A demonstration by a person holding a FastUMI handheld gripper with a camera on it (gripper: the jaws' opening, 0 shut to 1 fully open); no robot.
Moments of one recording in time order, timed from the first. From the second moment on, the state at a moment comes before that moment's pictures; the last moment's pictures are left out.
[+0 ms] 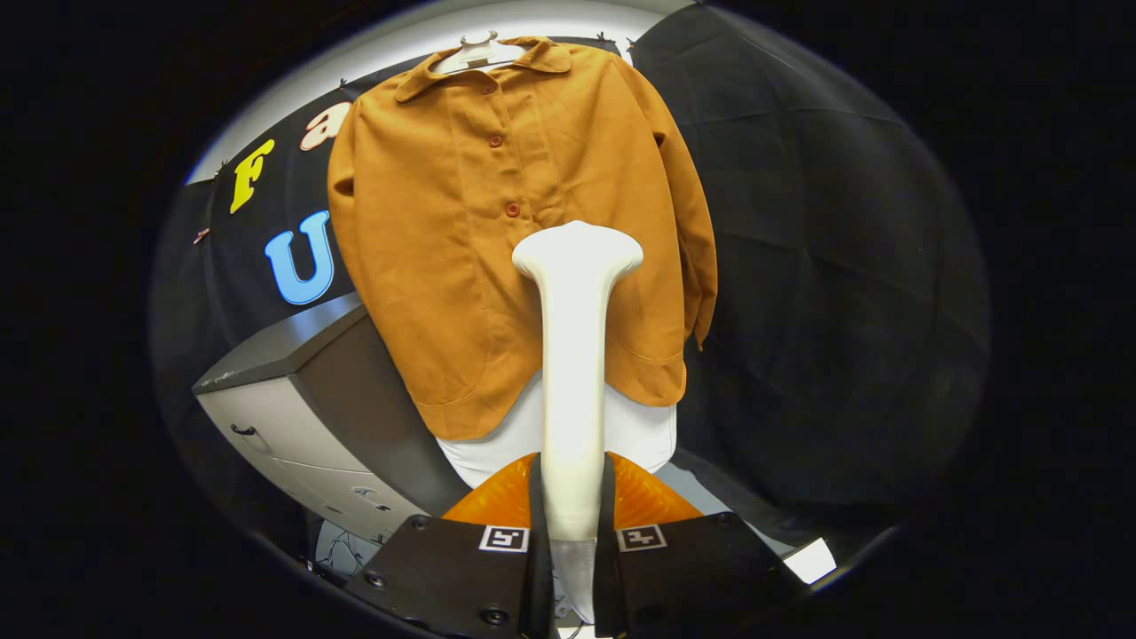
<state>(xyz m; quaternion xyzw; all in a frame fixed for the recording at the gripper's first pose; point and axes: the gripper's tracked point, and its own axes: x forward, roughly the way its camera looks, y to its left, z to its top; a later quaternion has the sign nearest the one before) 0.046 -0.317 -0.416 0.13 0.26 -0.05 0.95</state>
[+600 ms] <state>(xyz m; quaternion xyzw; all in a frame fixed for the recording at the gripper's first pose) 0.036 -0.259 -0.261 0.11 0.16 -0.06 0.98</state>
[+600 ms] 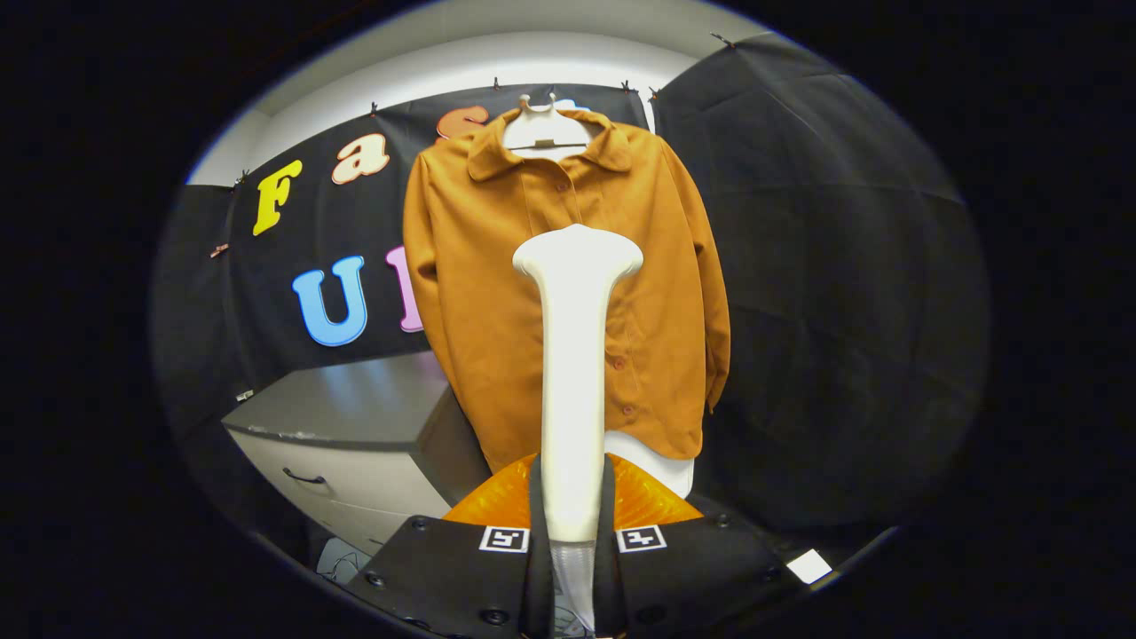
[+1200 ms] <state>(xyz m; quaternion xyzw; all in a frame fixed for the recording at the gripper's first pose) 0.041 -0.125 -0.106 0.08 0.06 -0.02 0.99</state>
